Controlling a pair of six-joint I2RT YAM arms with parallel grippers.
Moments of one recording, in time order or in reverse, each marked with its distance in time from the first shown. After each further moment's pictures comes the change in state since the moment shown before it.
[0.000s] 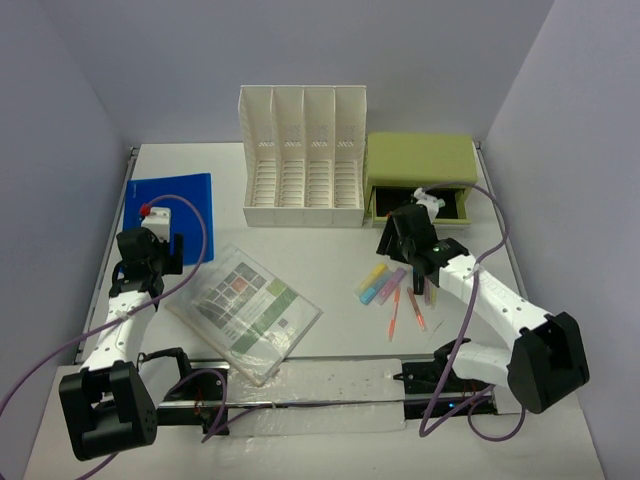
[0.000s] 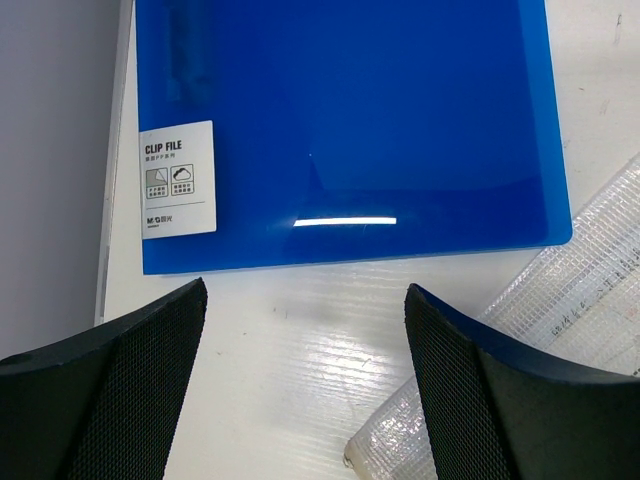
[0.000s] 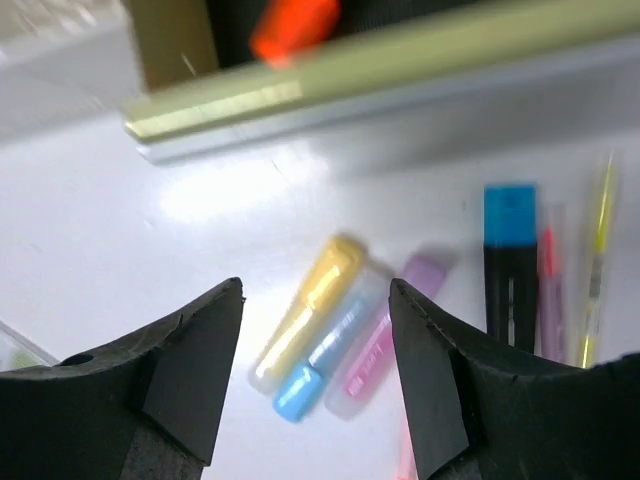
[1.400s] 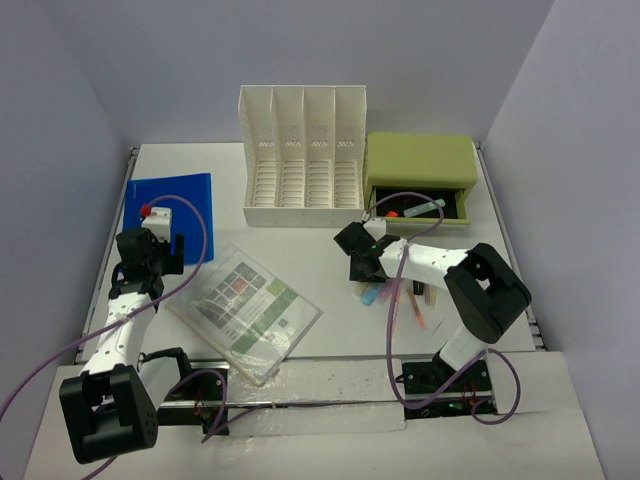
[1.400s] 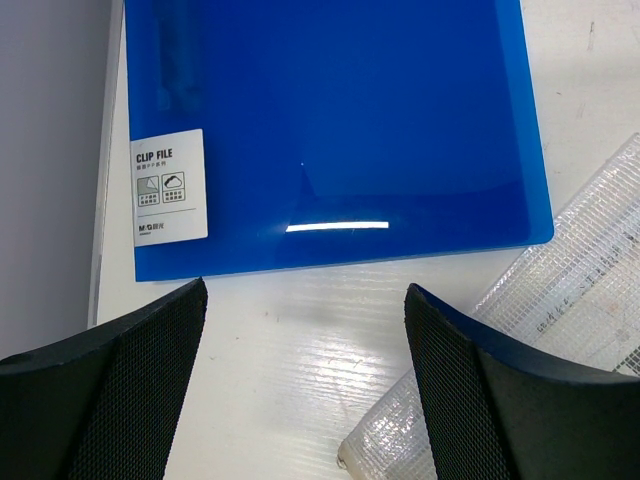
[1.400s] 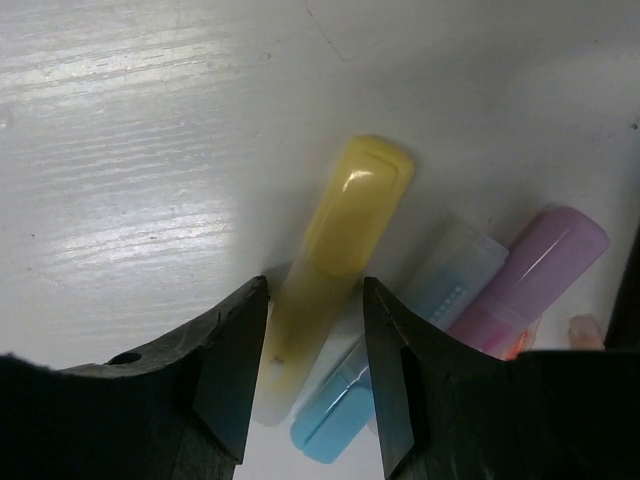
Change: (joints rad) left arm 0.000 -0.018 -0.004 0.000 0.031 0.000; right arm 0.276 0.465 0.091 -0.070 0.126 0.120
